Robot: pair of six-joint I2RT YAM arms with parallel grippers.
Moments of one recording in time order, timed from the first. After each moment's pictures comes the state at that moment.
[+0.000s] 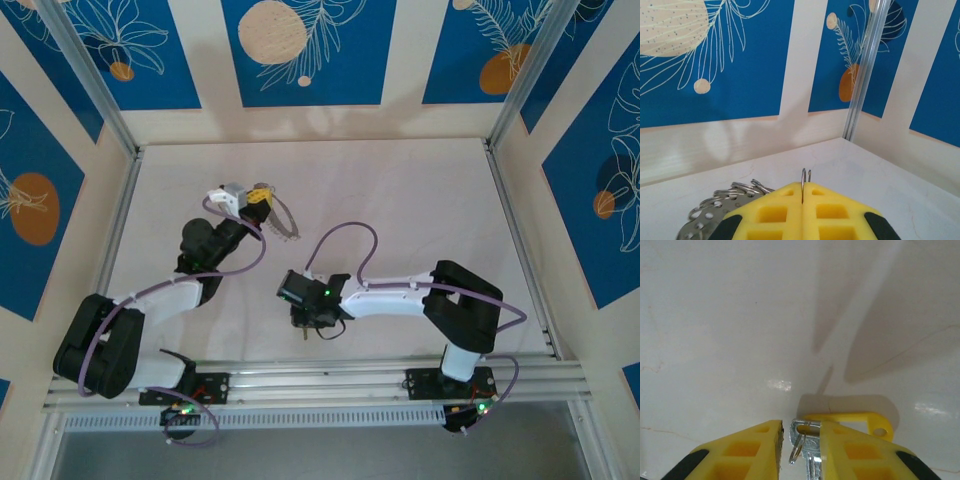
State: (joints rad) left arm -0.38 1.33 0.53 0.98 0.30 -0.22; right arm 1.16 1.74 1.02 -0.49 0.08 1.13
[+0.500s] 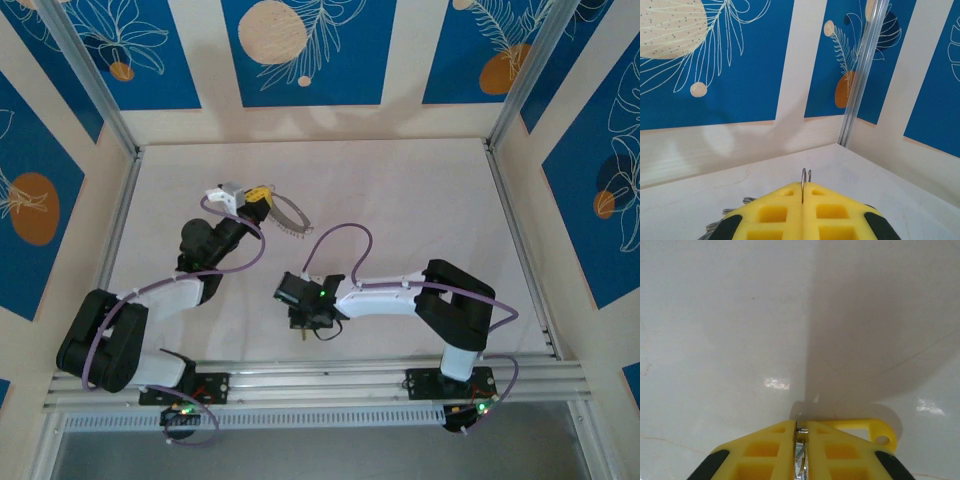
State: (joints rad) left arm -0.37 1.37 0.53 1.04 0.32 -0.26; right arm 1.17 1.77 1.04 -0.49 0.08 1.14
